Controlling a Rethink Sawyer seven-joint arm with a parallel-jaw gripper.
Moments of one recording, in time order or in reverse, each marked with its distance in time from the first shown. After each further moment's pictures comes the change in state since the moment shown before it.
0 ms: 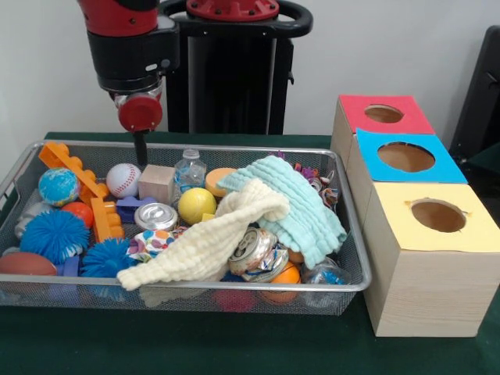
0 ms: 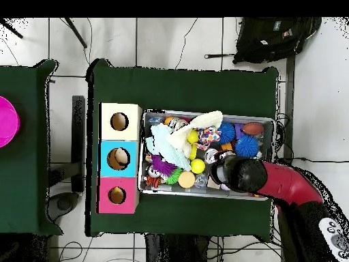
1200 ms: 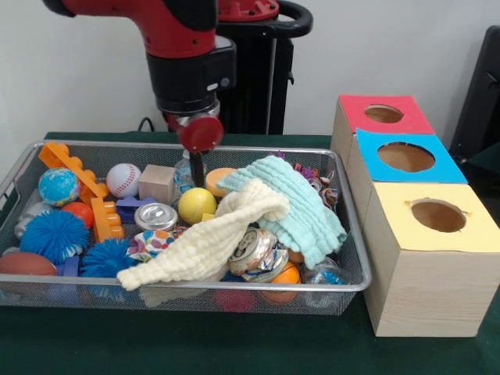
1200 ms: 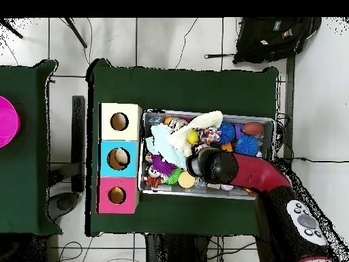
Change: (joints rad) arm 0.120 0.052 0.000 0.000 0.073 -0.082 0.000
